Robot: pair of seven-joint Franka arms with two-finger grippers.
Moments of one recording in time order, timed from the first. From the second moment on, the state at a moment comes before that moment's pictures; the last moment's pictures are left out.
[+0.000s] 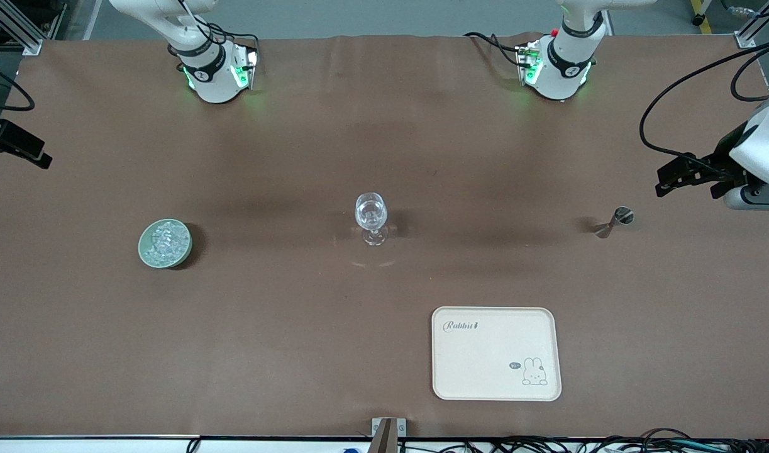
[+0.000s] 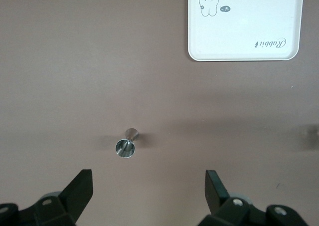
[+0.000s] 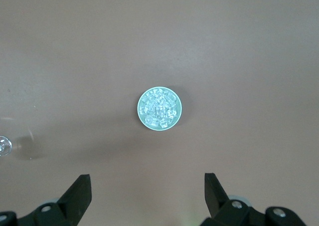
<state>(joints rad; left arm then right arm) -0.02 0.04 -0.03 -1.62 -0.01 1.68 0.00 0.02 0.01 -0.09 -1.46 -0.02 1.46 0.09</state>
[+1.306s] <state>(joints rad) 0.20 0.14 -0.03 -1.63 -0.01 1.58 -0.30 0.02 0.01 -0.10 -1.46 -0.02 1.43 0.09</state>
